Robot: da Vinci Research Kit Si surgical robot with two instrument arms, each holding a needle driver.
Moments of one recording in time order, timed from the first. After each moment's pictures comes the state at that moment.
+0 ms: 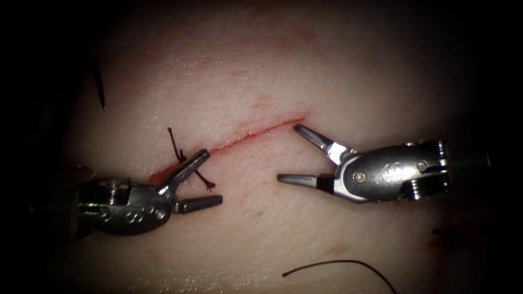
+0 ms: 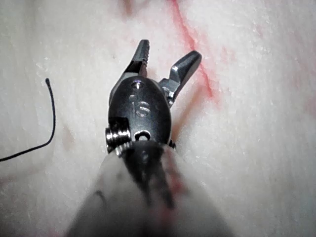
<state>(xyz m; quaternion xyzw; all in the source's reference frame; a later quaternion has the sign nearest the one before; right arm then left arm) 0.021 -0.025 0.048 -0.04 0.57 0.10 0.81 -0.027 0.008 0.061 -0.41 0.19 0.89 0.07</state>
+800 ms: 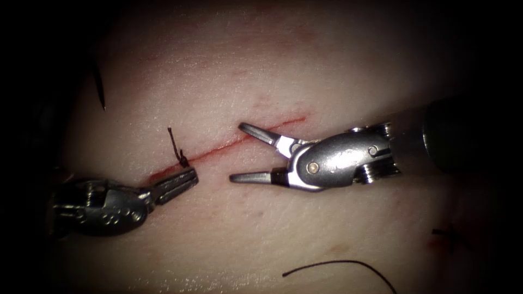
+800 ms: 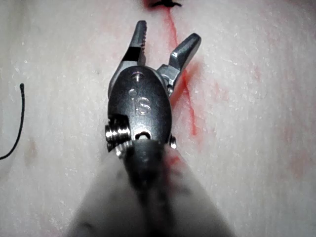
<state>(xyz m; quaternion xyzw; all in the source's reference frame) 0.028 -0.024 0.052 0.01 0.67 0.01 0.74 -0.024 0.008 0.059 -0.43 0.17 0.88 0.06</state>
